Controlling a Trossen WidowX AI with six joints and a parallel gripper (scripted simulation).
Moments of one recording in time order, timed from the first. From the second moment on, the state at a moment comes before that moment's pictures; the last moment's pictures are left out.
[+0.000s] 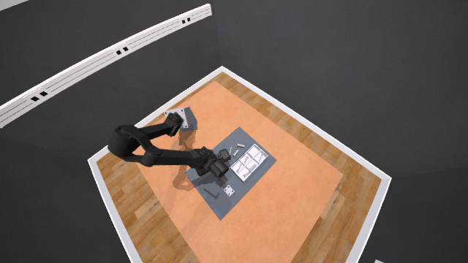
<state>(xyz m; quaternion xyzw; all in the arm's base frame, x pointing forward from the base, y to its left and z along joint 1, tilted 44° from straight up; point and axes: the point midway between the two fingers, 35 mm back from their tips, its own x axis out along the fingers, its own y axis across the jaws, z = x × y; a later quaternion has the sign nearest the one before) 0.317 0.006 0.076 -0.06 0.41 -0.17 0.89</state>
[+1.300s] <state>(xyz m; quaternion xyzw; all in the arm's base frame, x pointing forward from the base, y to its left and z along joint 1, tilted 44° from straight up) 0.322 -0.013 0.077 -0.06 0.41 -0.17 0.89</state>
